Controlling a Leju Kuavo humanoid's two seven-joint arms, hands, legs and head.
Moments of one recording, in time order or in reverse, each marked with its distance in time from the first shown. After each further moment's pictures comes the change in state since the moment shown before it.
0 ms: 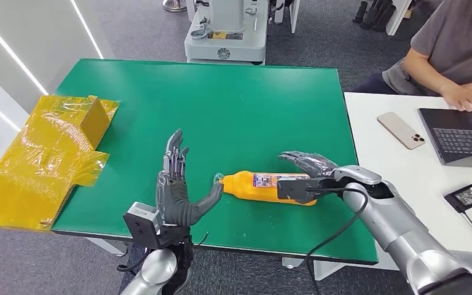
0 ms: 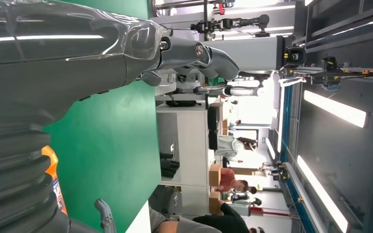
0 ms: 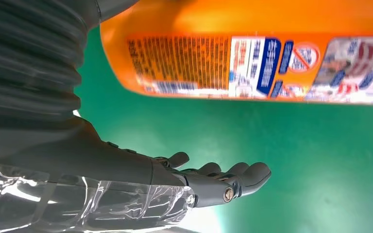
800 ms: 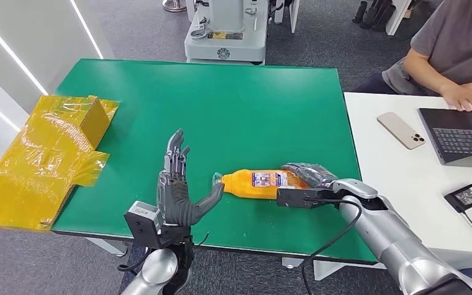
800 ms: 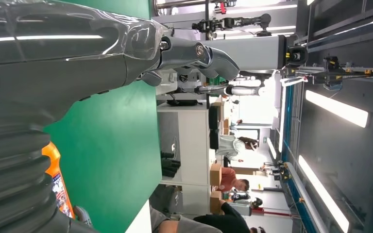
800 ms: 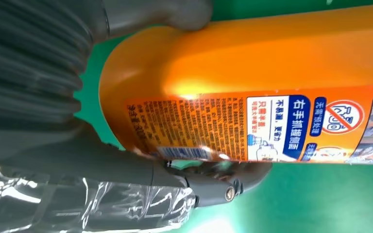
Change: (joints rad) left arm 0.000 -0.005 0.000 0.000 -0.003 -0.003 0.007; right arm 0.043 0.024 0.002 0.111 -0.003 -0.131 -0.003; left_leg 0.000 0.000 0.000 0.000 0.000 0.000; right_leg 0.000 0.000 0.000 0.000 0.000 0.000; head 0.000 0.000
